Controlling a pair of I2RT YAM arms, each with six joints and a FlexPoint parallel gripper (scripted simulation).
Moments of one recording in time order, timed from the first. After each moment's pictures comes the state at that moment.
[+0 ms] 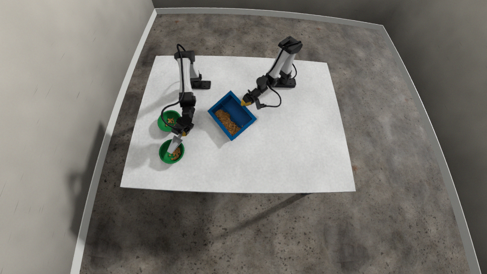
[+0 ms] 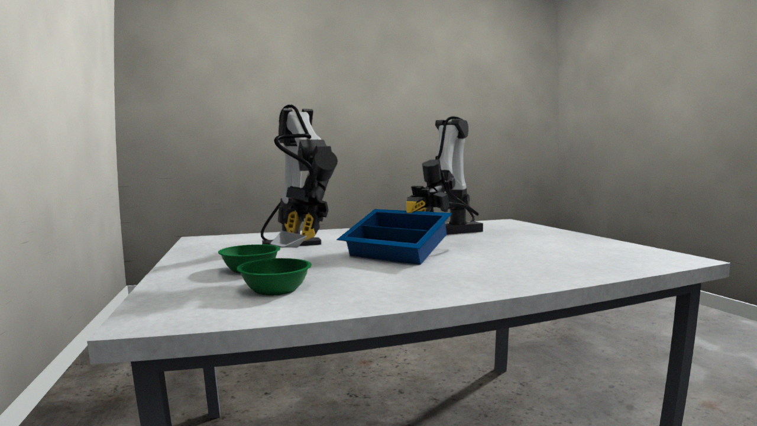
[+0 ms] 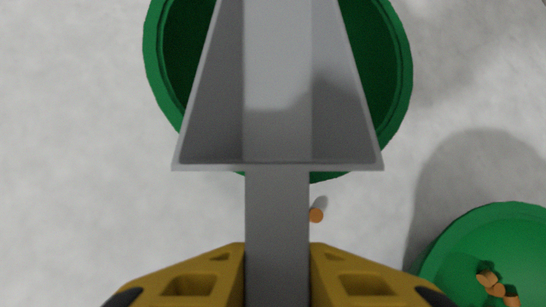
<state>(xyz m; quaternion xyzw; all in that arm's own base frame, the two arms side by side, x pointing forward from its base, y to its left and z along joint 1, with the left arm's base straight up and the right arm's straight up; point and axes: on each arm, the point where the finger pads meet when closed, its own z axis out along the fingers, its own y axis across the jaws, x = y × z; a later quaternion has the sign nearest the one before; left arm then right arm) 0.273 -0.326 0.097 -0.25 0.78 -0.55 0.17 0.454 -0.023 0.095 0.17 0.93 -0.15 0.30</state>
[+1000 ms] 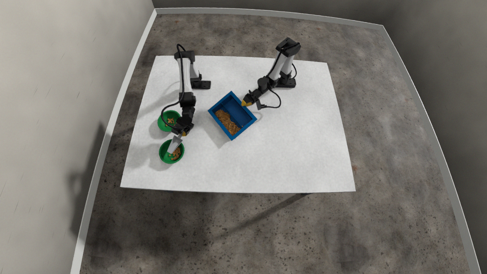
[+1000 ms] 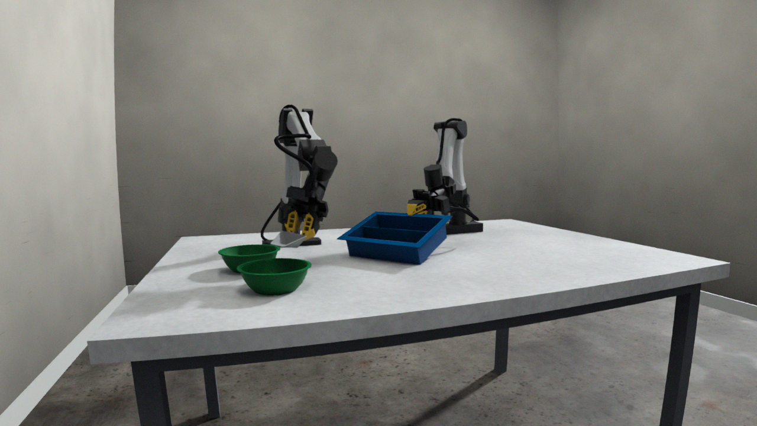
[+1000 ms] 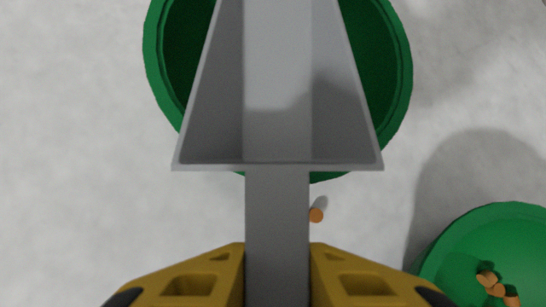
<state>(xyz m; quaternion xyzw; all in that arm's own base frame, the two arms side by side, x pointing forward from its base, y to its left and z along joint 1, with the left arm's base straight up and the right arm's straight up) 0.270 -0.322 0.089 -0.24 0.77 -0.57 0.18 0.454 -0.023 0.095 0.17 0.93 -0.15 0.30</state>
